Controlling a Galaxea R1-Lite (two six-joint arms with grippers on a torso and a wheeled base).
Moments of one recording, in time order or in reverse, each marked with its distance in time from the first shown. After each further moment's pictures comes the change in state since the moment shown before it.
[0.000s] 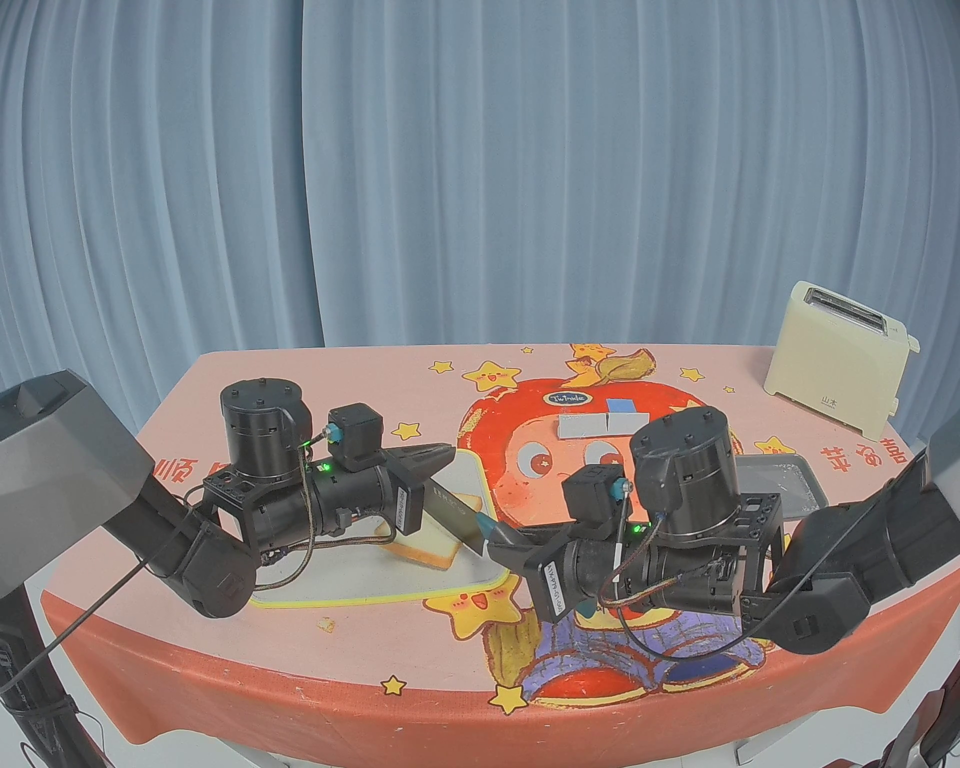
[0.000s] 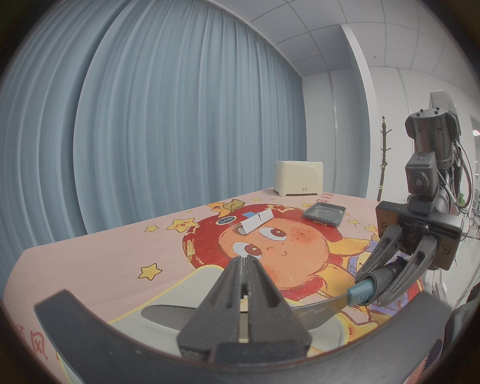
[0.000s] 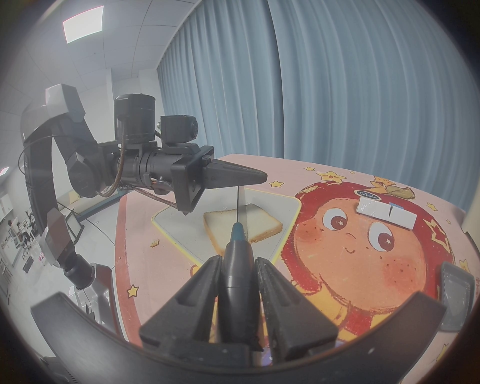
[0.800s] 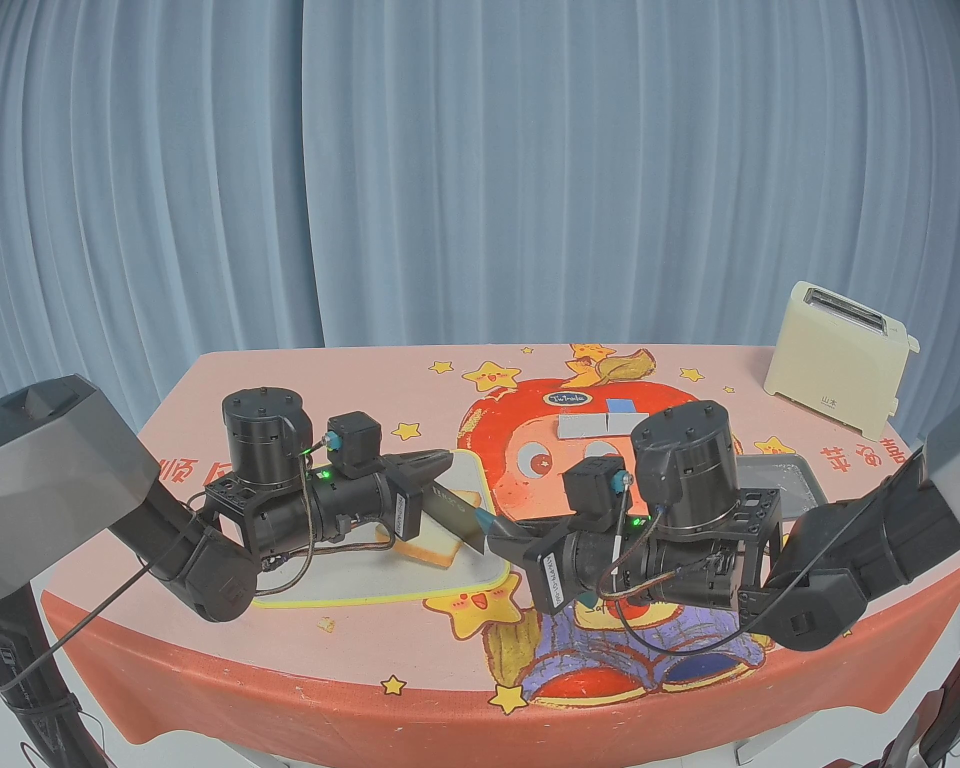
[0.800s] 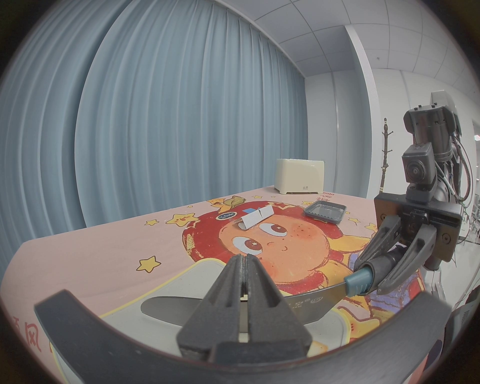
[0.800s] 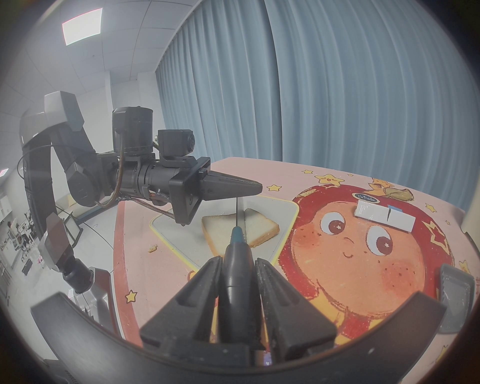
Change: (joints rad) left arm 0.007 0.018 0.019 -0.006 0.002 -0.005; right arm -0.006 0.006 -0.011 -0.023 -0.001 0.004
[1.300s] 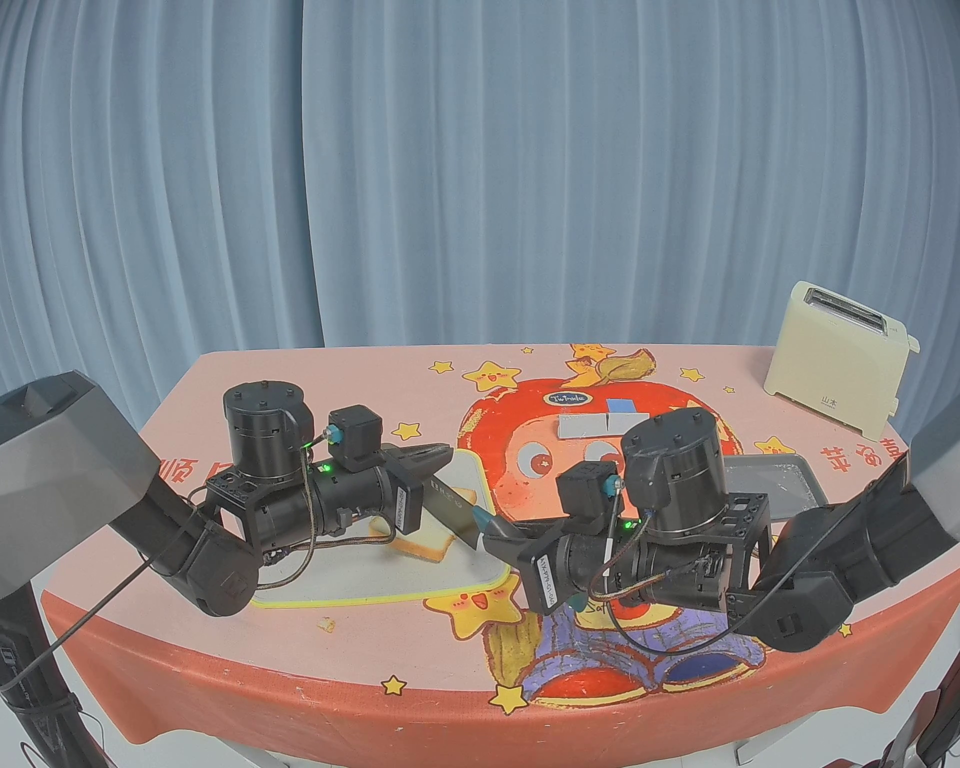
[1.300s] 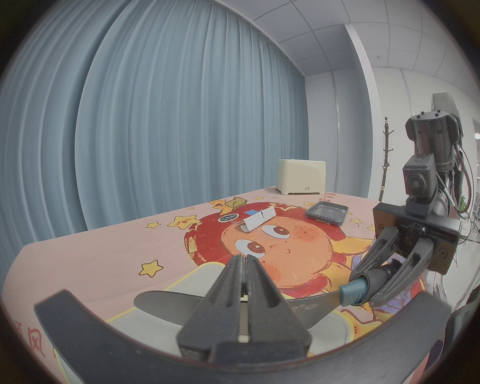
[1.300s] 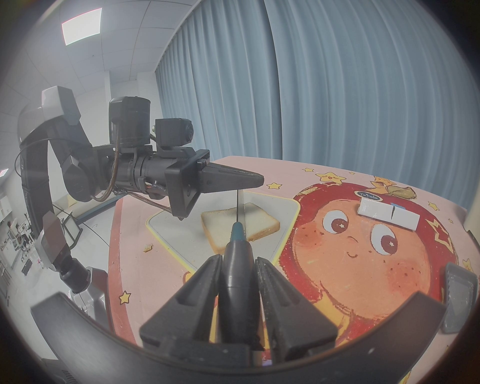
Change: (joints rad) left arm 0.002 -0.001 -0.027 0.007 0.001 -0.003; right arm -0.008 0.032 -0.004 -0.013 0.001 0.000
